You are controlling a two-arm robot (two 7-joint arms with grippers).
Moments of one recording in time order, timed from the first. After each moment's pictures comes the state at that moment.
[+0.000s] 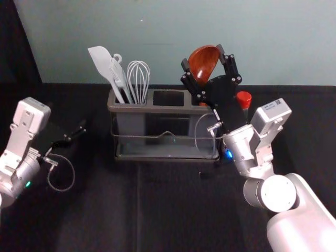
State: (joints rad) left arm -0.20 0.60 0.45 -1.41 -0.25 -0.12 0.03; right arm 0.34 -0.03 -0.18 -1.09 -0.01 -0.80 0.28
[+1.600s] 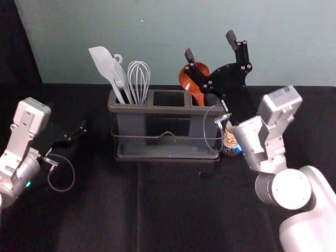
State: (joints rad) left arm -0.20 0.60 0.45 -1.41 -0.25 -0.12 0.03; right arm 0.26 -0.01 -0.17 -1.32 -0.10 -0.66 0.23
